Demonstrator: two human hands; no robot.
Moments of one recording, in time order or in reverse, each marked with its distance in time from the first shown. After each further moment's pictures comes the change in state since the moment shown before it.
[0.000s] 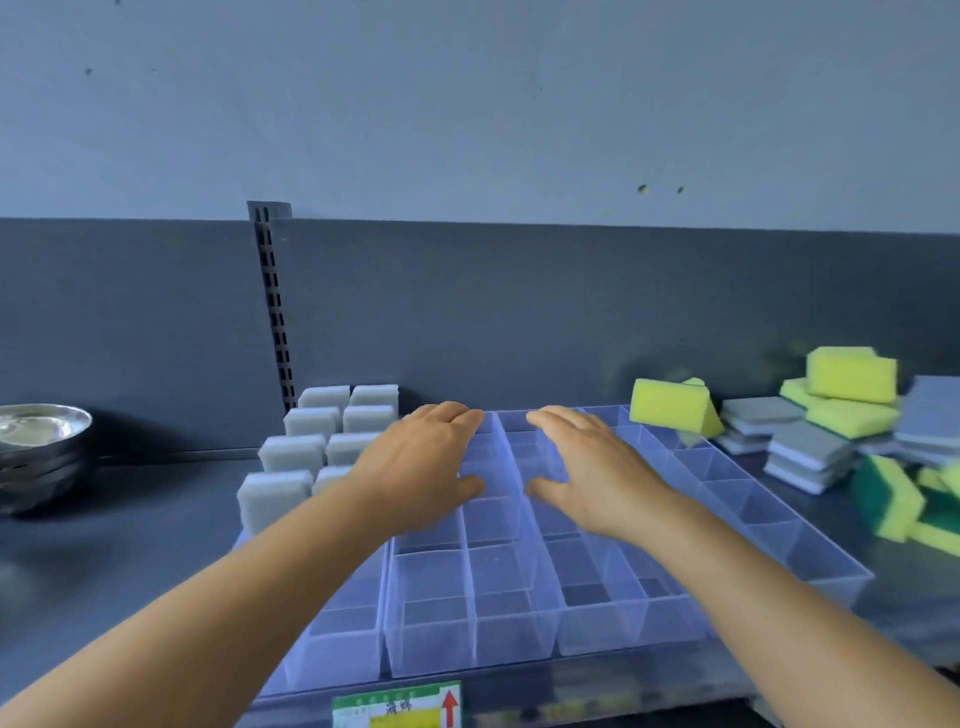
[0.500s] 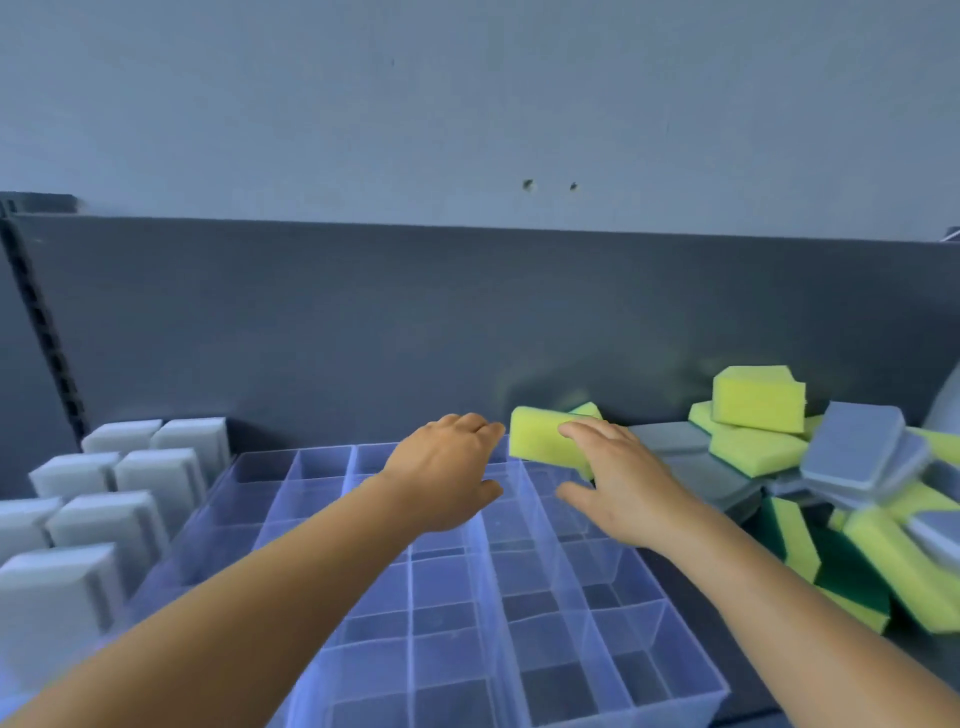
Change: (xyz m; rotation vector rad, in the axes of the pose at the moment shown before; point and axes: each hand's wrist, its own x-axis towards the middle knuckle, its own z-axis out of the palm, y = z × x) left_hand 0.163 0.127 0.063 0.048 -0.076 0.063; right_hand 0.017 0.207 -0.040 -0.084 0.005 0.150
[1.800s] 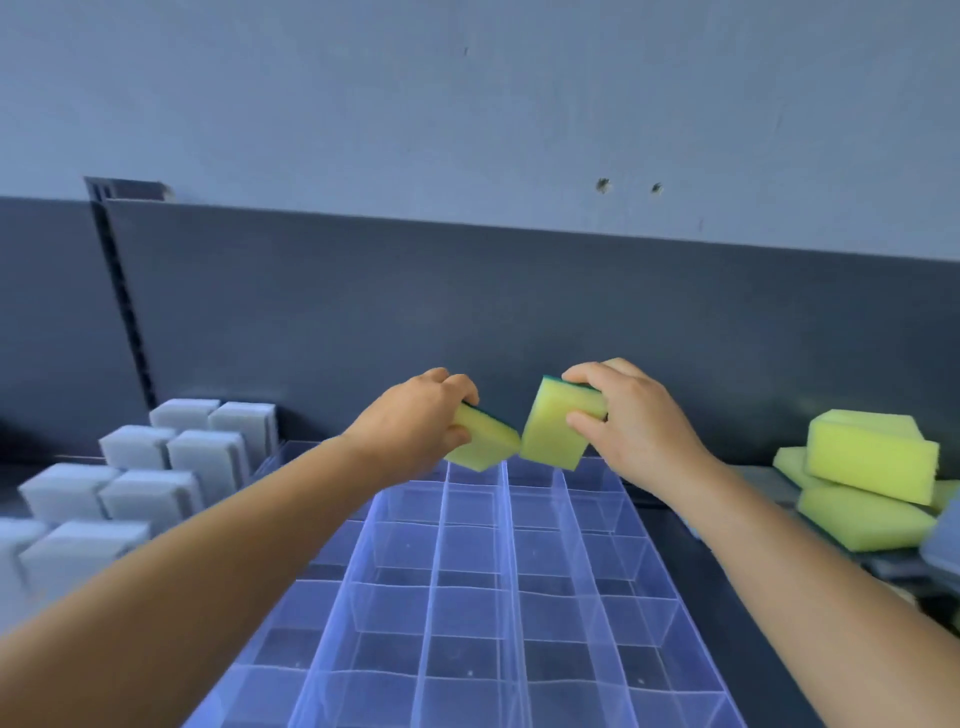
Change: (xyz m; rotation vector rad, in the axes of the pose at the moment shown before) left_hand 0.010 -0.052 -0.027 -0.132 0.103 -0.281; right_hand 0.074 -0.011 -0.024 0.209 0.233 -0.182
